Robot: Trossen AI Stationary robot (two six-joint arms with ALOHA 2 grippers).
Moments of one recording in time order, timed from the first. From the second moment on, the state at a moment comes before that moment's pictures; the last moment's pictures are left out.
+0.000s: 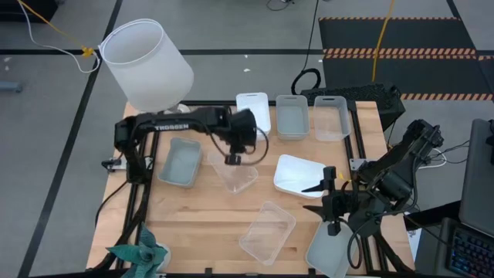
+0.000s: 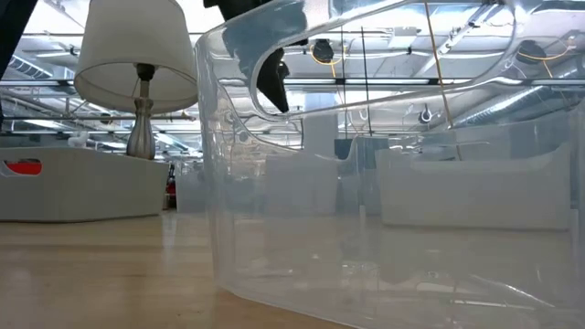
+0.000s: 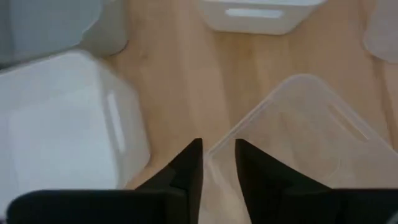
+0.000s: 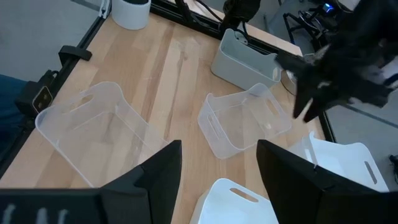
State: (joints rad) left arm 0.20 1.83 1.65 -0.93 0.06 0.38; right arm 0.79 1.24 1.33 -0.91 0.73 0.25
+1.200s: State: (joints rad) left arm 0.36 1.83 1.29 -0.46 -0.03 0.41; right arm 0.78 1.25 1.33 -0.90 0.74 0.24
